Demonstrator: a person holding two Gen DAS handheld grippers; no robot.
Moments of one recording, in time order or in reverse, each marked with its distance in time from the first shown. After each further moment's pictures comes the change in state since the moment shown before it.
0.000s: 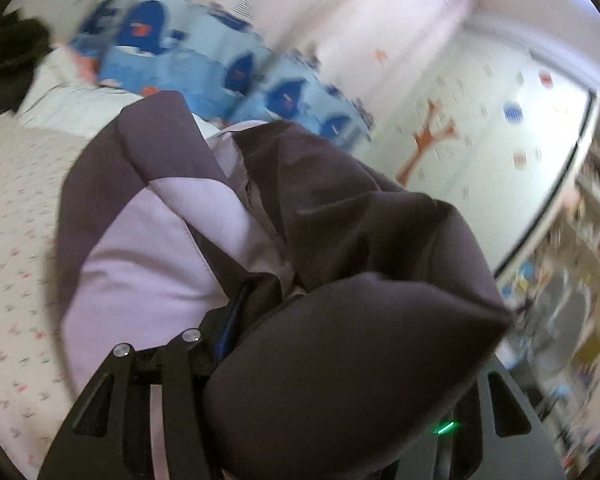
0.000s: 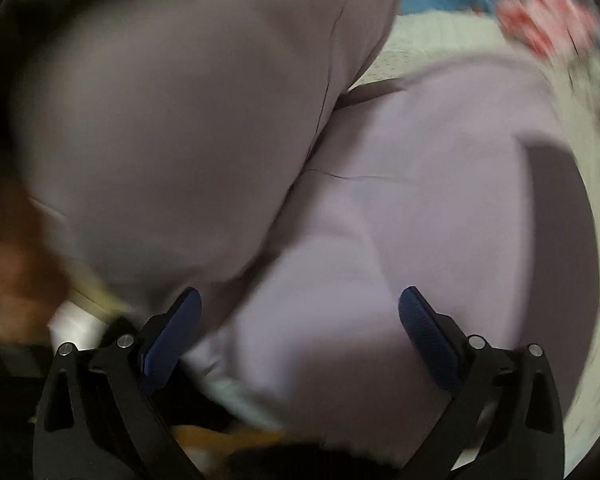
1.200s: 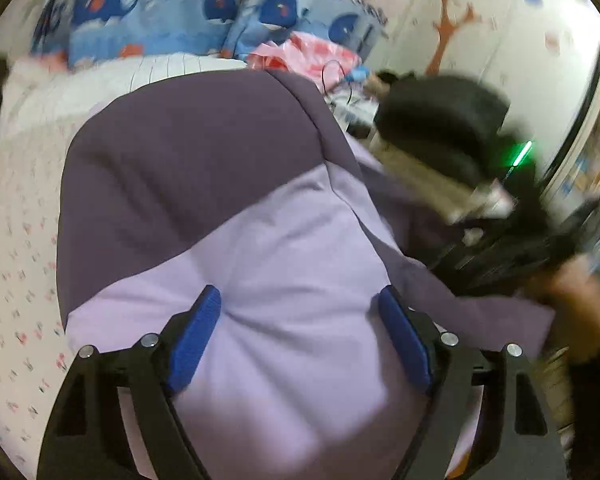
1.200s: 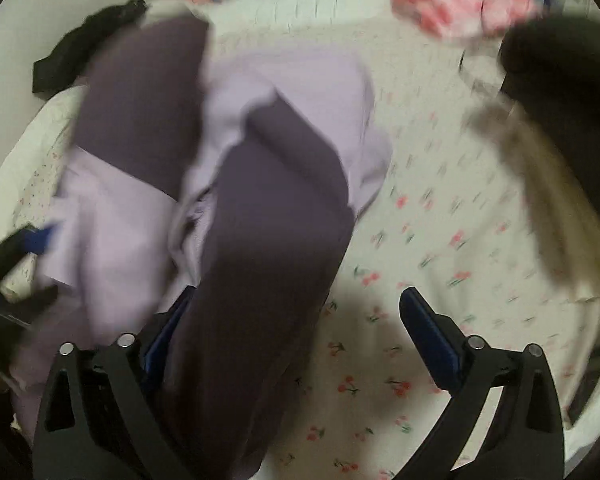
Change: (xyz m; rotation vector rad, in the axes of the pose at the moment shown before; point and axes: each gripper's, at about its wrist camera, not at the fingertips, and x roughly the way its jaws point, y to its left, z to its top) left arm 0.098 0.005 -0.042 0.226 0.281 0.208; right arm -0.044 -0.092 0.084 -0.046 0.150 -0.483
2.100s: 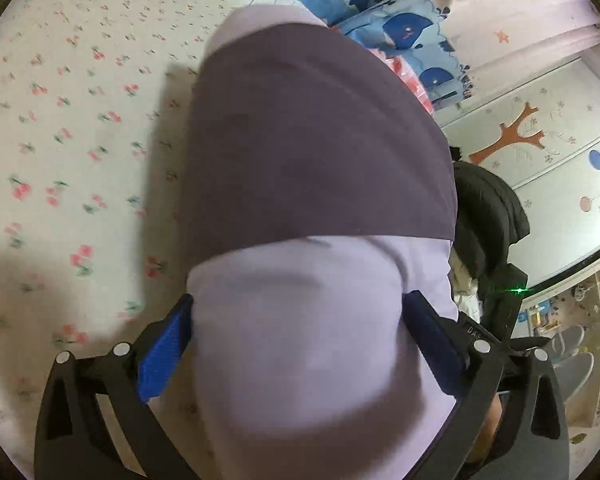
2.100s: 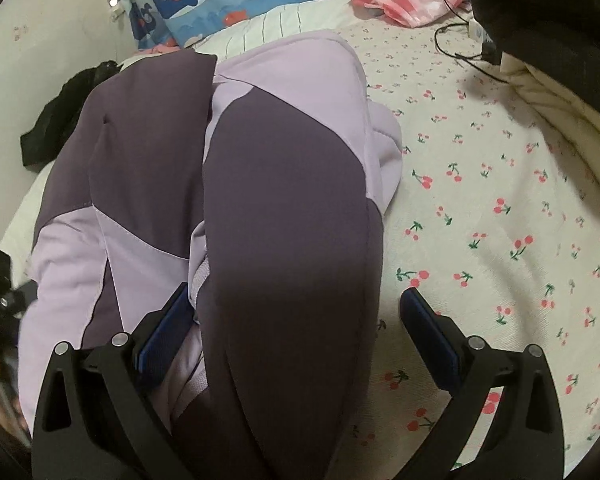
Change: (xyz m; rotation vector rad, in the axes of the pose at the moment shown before) left arm 0.011 0.148 -0.031 -0.583 0.043 -0.216; right arm 0.066 -0.013 -0.019 0.244 -0.103 0.077
